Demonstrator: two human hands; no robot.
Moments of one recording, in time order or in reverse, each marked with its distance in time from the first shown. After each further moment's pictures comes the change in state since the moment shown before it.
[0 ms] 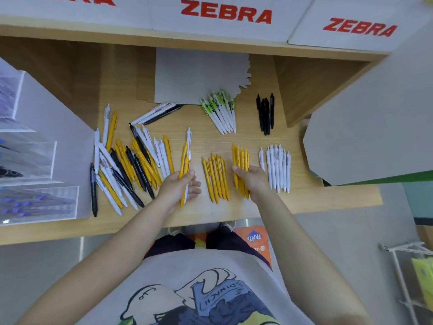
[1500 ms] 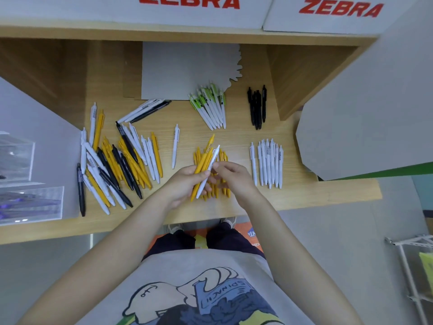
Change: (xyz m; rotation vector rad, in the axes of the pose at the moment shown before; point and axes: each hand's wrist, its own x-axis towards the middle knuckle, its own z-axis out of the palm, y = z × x) left_hand -0.006 0.010 0.046 0.143 -0.376 0.056; right_hand -0.024 0.000 -0.004 0.001 -0.312 -0.179
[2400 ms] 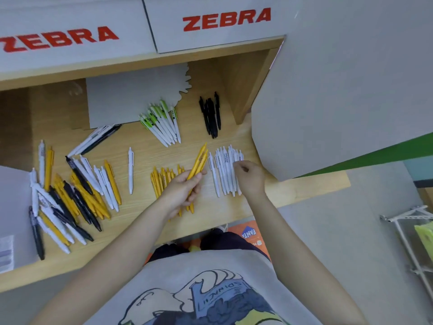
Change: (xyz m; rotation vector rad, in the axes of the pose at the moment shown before) left_hand 0.054 0.014 0.094 0.203 0.038 -0.013; right_hand 0.016 0.015 -0.139 -0.157 0.510 -0.036
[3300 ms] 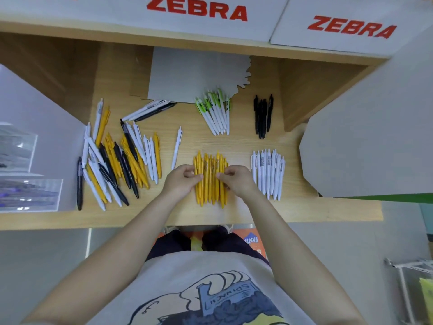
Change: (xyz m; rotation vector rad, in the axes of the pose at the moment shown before) left_hand -0.016 -0.052 -0.091 0.175 0.434 -0.024; right_hand -0.027 -0.023 0.112 -0.303 -0.463 -0.064
